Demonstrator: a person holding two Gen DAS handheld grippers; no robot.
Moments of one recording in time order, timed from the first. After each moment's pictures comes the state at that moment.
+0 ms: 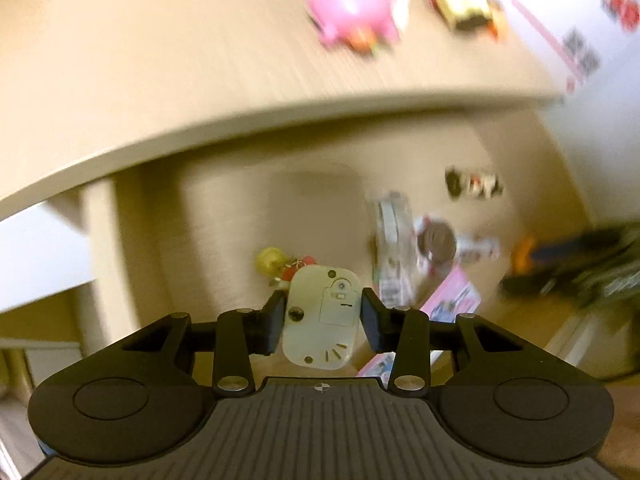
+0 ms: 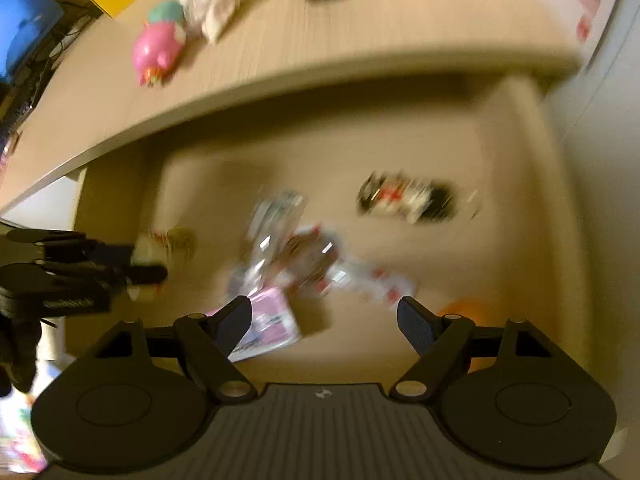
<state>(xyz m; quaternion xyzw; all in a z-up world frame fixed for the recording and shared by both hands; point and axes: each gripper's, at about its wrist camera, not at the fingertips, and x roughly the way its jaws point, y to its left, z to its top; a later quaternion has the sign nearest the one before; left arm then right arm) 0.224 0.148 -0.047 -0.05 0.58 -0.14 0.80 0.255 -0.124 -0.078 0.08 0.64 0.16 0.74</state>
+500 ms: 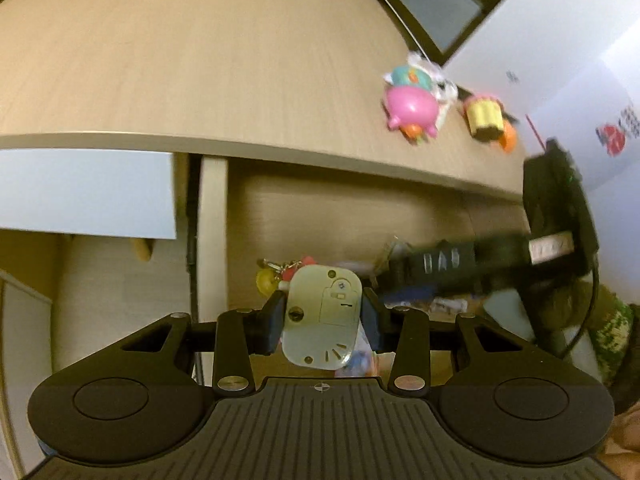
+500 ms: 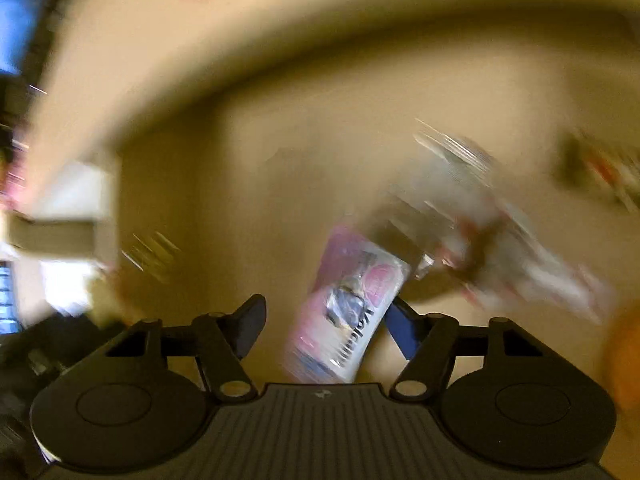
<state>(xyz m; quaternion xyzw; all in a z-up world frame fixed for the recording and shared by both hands) 0.176 0.198 -0.013 -0.19 0.51 -0.07 0.83 0.300 -0.014 -0.108 0.16 0.67 0.24 0.68</state>
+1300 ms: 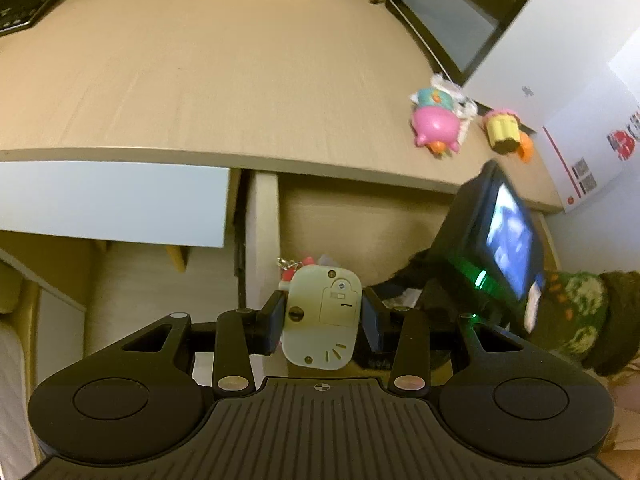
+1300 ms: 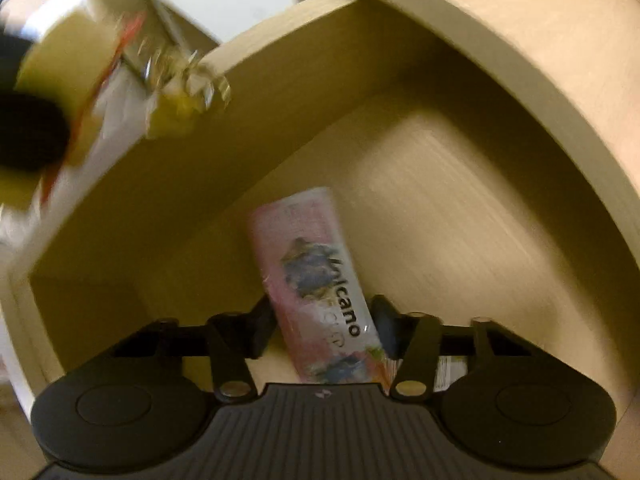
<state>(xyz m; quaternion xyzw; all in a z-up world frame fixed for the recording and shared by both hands) 0.156 0.206 -0.002 -0.15 0.51 -0.04 0.85 0.250 0.101 -0.112 -0.26 0.57 0.38 0.68</state>
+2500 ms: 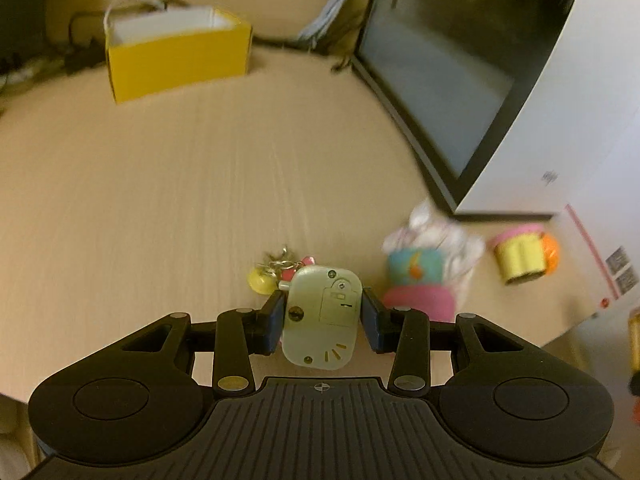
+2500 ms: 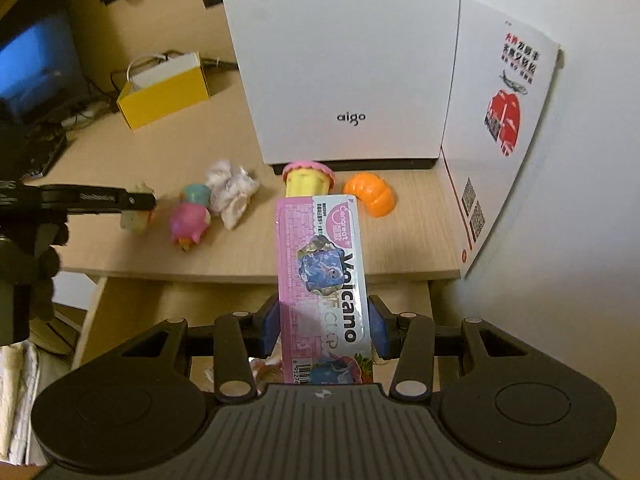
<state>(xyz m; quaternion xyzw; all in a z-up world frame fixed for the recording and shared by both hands) 0.299 0.155 -0.005 -0.10 0.43 -0.02 0.90 0.242 -0.141 0.056 -0.01 0.44 0.12 0.89</state>
